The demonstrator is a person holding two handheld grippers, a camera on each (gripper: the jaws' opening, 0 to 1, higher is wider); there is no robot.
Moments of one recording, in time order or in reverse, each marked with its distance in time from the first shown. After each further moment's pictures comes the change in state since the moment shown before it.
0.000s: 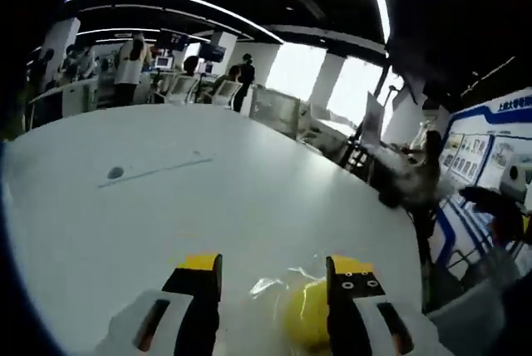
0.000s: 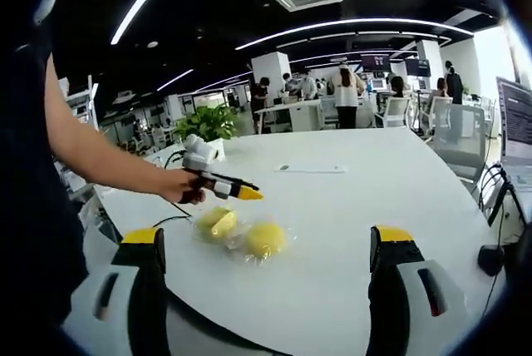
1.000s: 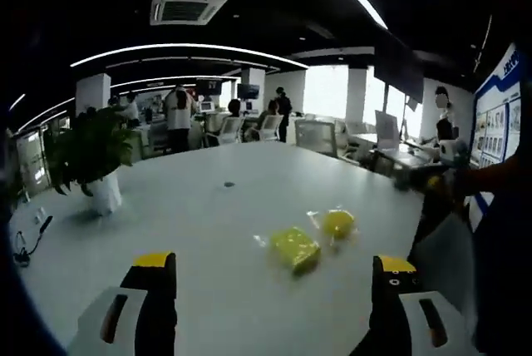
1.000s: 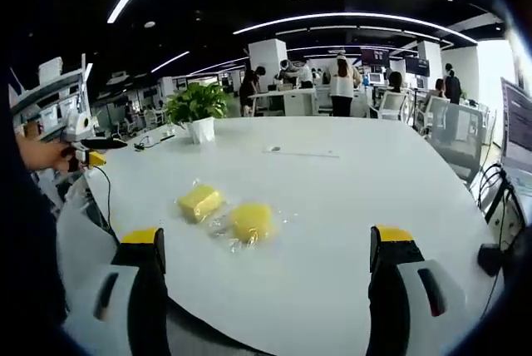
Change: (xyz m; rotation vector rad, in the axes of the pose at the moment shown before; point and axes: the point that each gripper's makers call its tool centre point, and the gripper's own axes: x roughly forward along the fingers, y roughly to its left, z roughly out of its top) left arm -0.309 -0.001 -0.070 0.055 -0.057 0.314; right arm 0.024 -0.006 -0.046 -0.049 0.083 -0.046
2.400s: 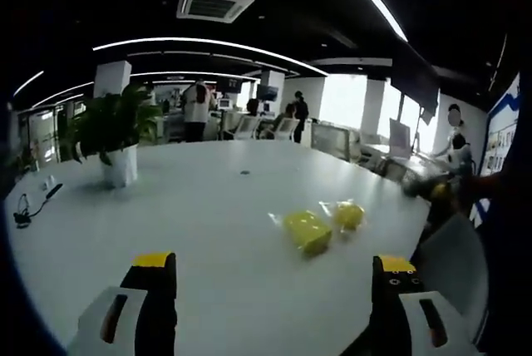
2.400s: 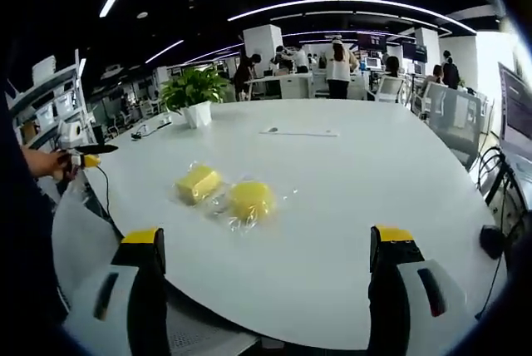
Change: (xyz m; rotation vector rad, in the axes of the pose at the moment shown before) left arm -0.014 0.032 -0.035 -0.044 -0.040 0.039; right arm -0.002 -0.002 -0.025 0.028 0.076 -0.015
